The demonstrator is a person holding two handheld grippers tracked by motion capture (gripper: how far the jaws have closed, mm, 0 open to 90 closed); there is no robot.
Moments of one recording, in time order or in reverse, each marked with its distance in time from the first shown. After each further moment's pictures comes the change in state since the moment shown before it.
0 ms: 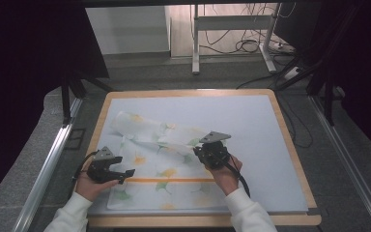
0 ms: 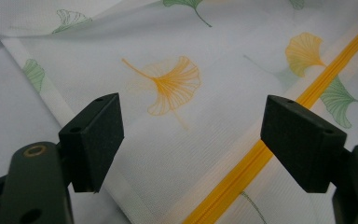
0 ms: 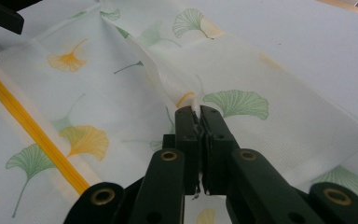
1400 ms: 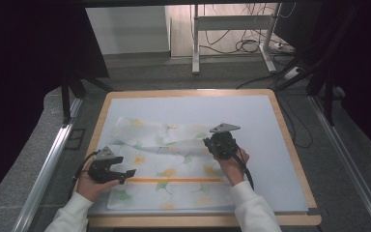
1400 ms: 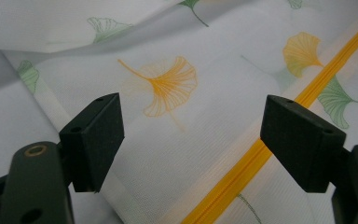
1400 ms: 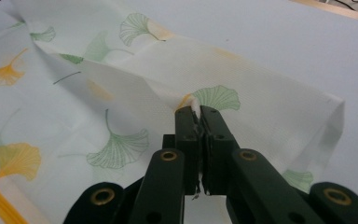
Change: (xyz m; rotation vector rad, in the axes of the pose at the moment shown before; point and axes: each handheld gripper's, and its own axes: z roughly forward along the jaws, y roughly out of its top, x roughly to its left) left arm -0.002 0.001 0.002 0.002 -0.004 -0.005; right arm -0.042 0.001 0.009 0.004 -0.081 0.070
